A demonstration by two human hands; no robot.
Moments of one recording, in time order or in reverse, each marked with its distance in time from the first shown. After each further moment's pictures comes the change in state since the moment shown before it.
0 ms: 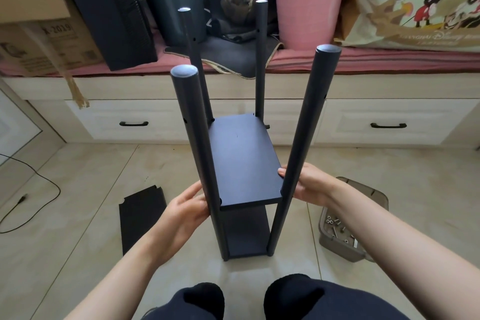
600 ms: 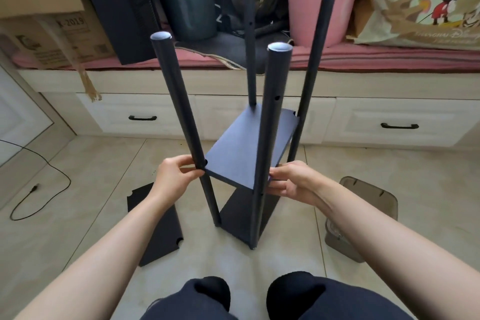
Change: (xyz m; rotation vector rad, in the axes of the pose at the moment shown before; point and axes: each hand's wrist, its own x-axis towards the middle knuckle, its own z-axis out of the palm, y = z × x) left_hand 0.036 0.043 -0.026 0.775 0.562 0.153; right_hand 0.013 0.003 0.039 0.044 0.064 0.078
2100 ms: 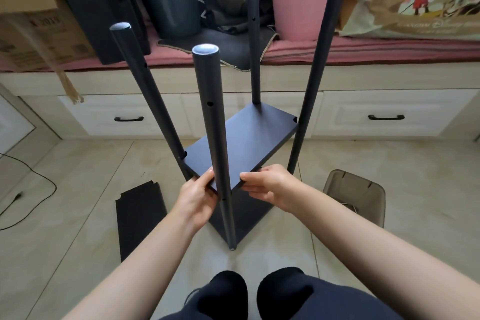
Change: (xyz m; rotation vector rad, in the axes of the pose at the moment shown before) left_hand -0.037 0.037 0.074 -1.023 -0.037 -0.525; right_hand -0.004 0.016 0.020 -0.121 0.083 -0.016
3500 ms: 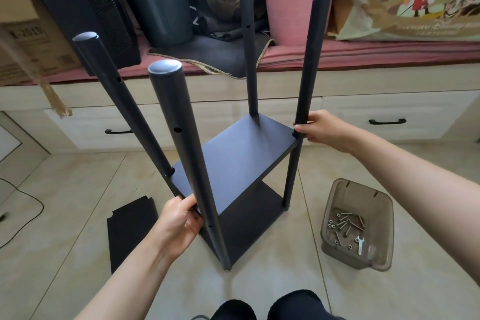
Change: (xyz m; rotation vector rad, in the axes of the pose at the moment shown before) left_hand 0.020 0.013 -0.029 0.218 -0.122 0.010; right_hand 0.051 -0.099 -0.123 -0.563 0.203 -0.369
